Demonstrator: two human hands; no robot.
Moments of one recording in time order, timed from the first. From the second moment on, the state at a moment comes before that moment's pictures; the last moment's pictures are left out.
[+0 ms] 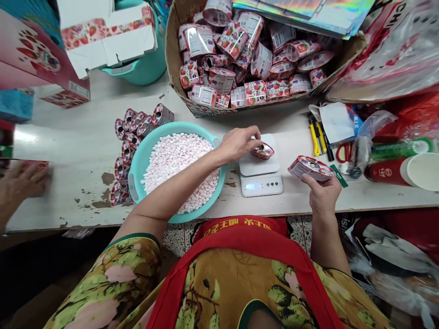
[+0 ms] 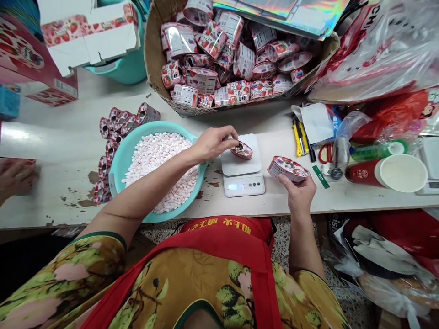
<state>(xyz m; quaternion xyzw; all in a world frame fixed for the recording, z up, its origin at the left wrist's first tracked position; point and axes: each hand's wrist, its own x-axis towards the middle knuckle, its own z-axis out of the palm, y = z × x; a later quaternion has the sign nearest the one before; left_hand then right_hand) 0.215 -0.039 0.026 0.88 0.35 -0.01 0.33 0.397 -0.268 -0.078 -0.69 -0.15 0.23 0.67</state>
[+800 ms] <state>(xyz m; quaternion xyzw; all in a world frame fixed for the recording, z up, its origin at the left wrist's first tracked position) 0.048 0.160 0.019 0.73 0.67 -0.09 0.09 0.365 -0.167 -0.078 -0.71 -0.51 0.16 0.46</state>
